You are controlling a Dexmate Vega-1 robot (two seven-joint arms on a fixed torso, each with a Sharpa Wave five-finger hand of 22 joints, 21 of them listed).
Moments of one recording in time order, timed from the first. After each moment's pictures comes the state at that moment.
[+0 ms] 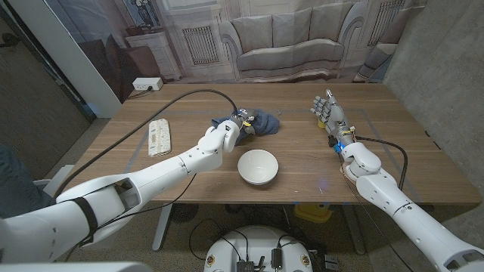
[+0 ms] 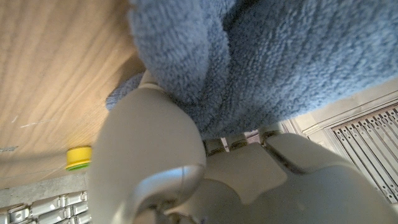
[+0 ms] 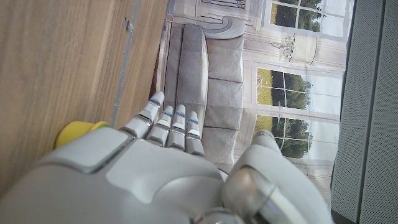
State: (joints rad) left arm 0.44 0.49 1.05 -1.50 0.75 0.48 -0.09; left_hand 1.37 0.15 0.09 -0.15 0.19 0.53 -0.01 0.30 0.21 0.50 -0.08 0.29 0.23 0.52 -0.03 0.27 0.21 0.67 0.23 0.29 0.17; right arm -1.00 -0.55 -0.31 -1.50 0.69 0.30 -0.05; right_hand 0.28 0.03 0.15 -0.02 0.20 0.27 0.05 0.20 0.19 0.31 0.08 0.22 0.18 0.23 0.01 0.20 0.18 0.25 -0.04 0.38 0.18
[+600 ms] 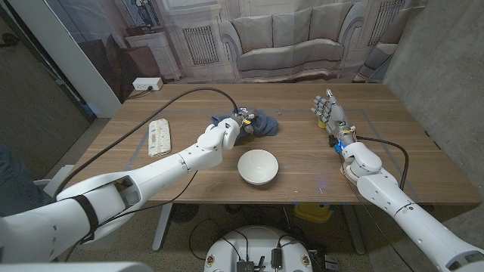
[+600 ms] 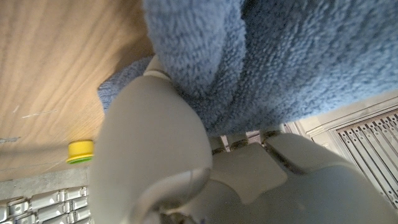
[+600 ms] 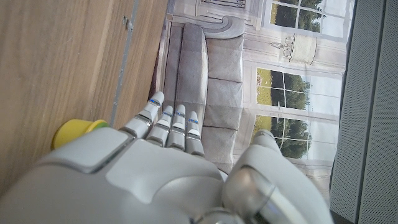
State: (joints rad) left arm 0.43 0.48 1.04 -1.49 0.72 0.45 -0.08; left_hand 1.44 0.13 0.18 -0.14 0.18 0.67 -0.01 0.33 0.22 0.64 -0.09 0.32 0.27 0.62 0.01 0.32 0.24 0.70 0.25 0.36 0.18; right arm -1.00 -0.56 -0.31 -1.52 0.69 0.29 -0.06; right_hand 0.28 0.03 0.15 -0.02 0.20 0.28 0.05 0.20 0.19 0.31 0.08 0.22 0.18 0.23 0.01 0.20 0.18 0.25 -0.04 0.37 0.18
